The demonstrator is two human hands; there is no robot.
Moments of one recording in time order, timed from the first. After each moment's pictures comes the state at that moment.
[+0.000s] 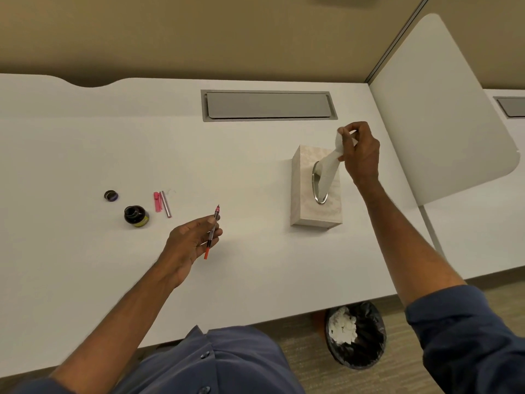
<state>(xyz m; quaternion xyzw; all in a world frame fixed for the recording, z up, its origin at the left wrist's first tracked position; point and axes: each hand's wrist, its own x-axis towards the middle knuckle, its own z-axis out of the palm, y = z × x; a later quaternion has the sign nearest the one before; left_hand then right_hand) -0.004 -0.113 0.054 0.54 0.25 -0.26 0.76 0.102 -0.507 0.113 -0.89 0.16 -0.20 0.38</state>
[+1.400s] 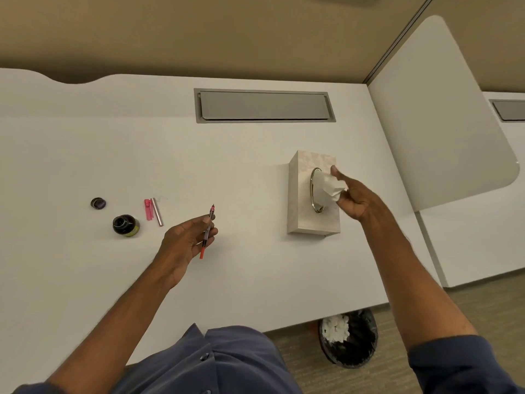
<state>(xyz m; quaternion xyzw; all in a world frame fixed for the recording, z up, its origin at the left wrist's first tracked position) 0.028 -0.117 0.043 0.52 0.26 -0.26 0.77 0.076 -0.505 0.097 -0.40 0.41 0.08 0.81</state>
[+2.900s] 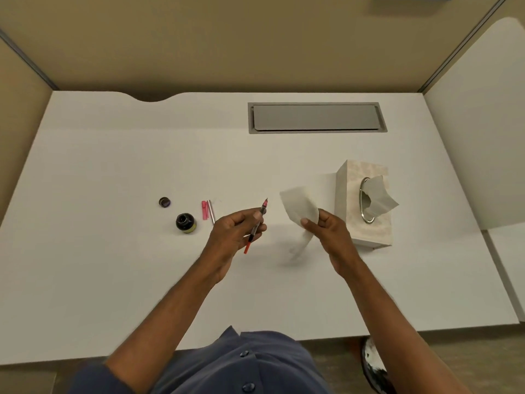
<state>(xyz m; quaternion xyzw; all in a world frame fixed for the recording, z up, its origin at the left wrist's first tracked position) 0.020 -0.105 0.099 0.57 0.15 -0.25 0.77 0.007 -0.342 0.070 -0.68 0.21 0.12 0.69</state>
